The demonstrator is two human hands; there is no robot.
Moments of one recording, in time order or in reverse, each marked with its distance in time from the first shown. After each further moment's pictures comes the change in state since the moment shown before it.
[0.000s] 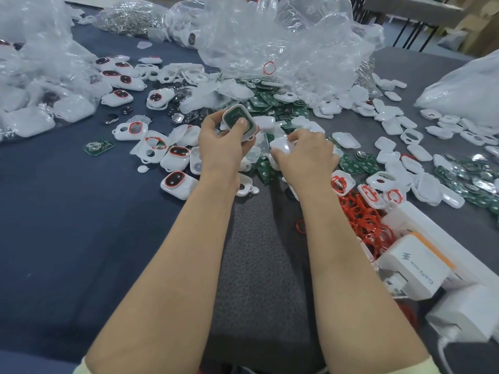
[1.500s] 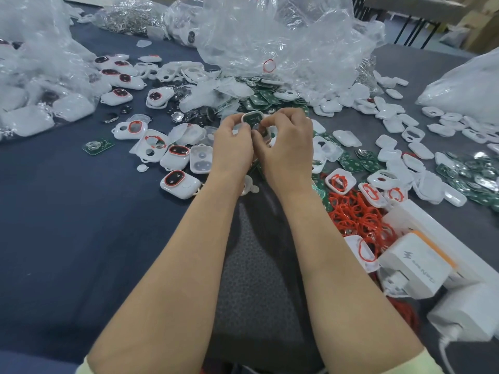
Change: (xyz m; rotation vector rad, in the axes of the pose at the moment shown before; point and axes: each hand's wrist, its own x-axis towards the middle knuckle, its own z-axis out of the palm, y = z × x) left_hand 0.006 -0.013 0.004 0.356 -0.071 0.021; right_hand -0.013 -0.025 0.009 0.371 0.219 -0.317
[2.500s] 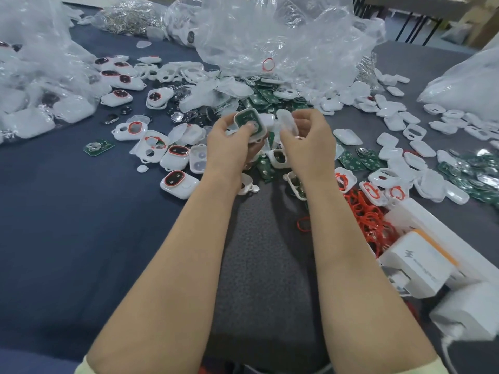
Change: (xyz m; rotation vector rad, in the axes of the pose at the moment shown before) left_hand -0.004 0.007 -0.004 -0.255 -0.027 -0.093; right_hand 0.010 0.020 -0.021 0.250 -0.034 0.266
